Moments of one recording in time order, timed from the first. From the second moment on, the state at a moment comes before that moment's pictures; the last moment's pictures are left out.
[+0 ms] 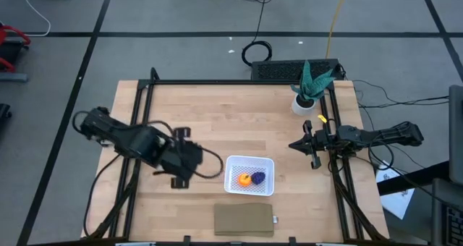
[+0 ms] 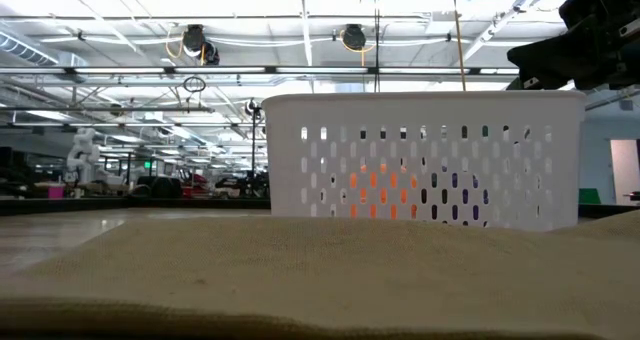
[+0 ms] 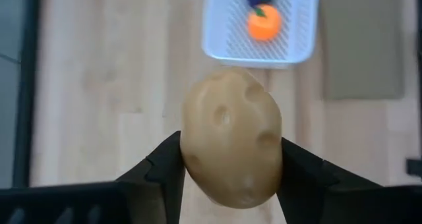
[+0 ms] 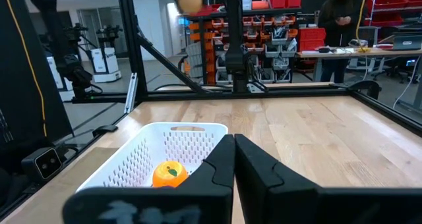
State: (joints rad) left arm -0.44 1.63 1.89 -1.49 -0.31 -0.39; right arm 0.13 0.15 0.02 0.15 0.03 0.07
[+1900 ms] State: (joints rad) left arm -0.32 1.50 1.64 -1.15 -0.23 -0.36; right arm 0.13 0.15 0.02 0.13 0.03 0.07
